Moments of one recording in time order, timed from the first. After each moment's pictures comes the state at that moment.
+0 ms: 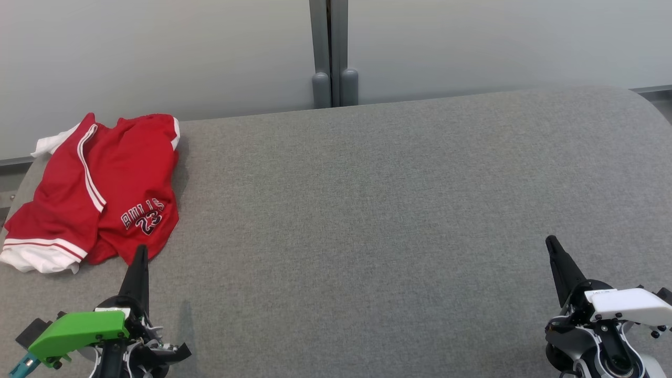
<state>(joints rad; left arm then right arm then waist) -0.10 0.05 0.11 0.25 -1.61 -0.13 0.11 -0.10 -0.05 -0.11 0.25 1.61 0.13 0.11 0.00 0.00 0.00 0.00</state>
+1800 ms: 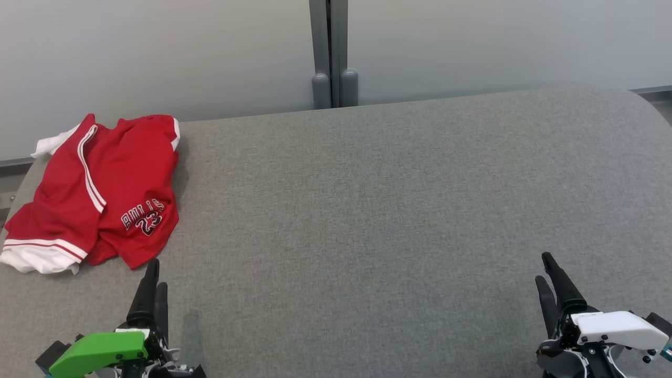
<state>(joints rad) -0.05 0.04 0.07 0.27 -1.60 -0.13 0.07 -0.06 -0.03 -0.09 0.29 1.58 0.13 0.07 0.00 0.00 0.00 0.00</state>
